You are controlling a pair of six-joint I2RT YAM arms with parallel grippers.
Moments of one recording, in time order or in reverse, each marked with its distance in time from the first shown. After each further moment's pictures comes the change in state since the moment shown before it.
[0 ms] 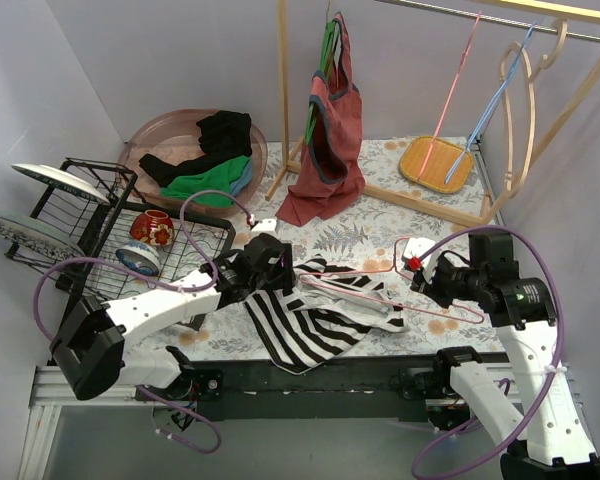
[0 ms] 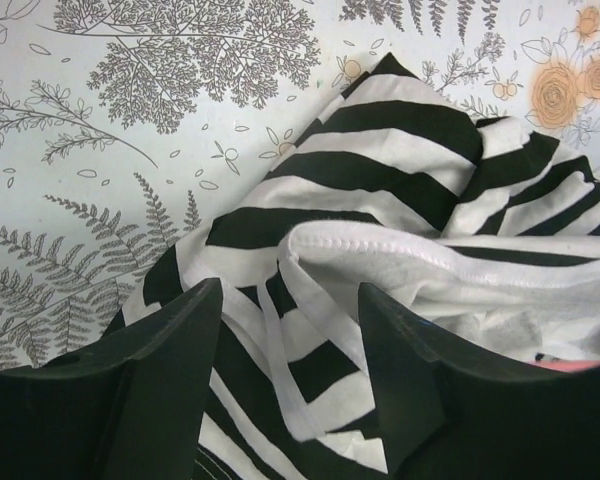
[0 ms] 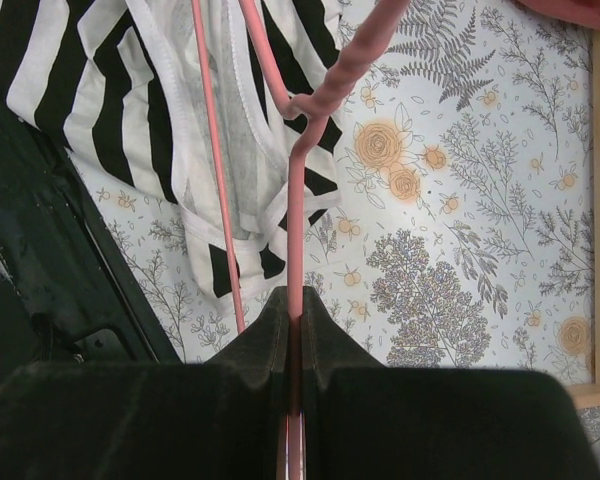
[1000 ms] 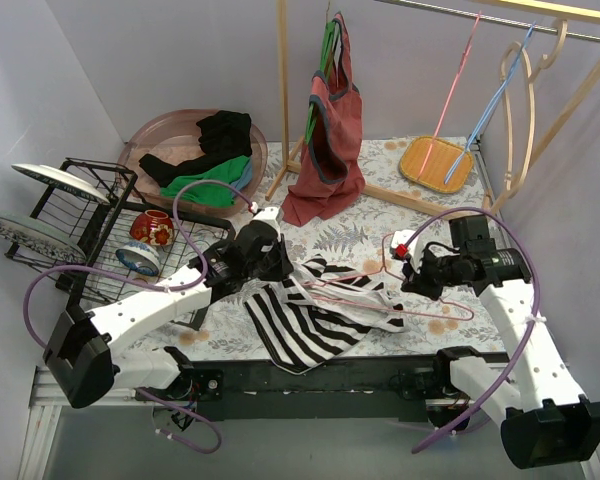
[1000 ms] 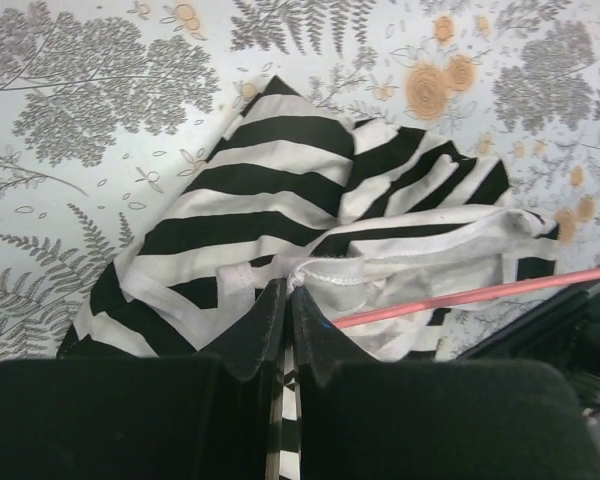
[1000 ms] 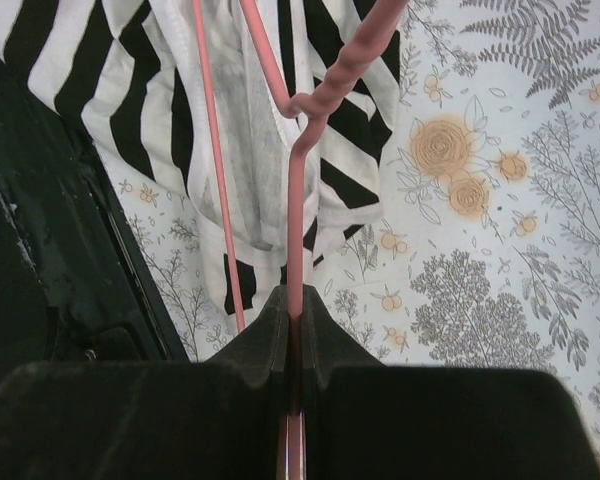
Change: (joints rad) left arm 0.036 -0.031 0.088 -0.021 0.152 0.056; right arm -0.002 0.199 -0.045 0.042 -0.050 -0.058
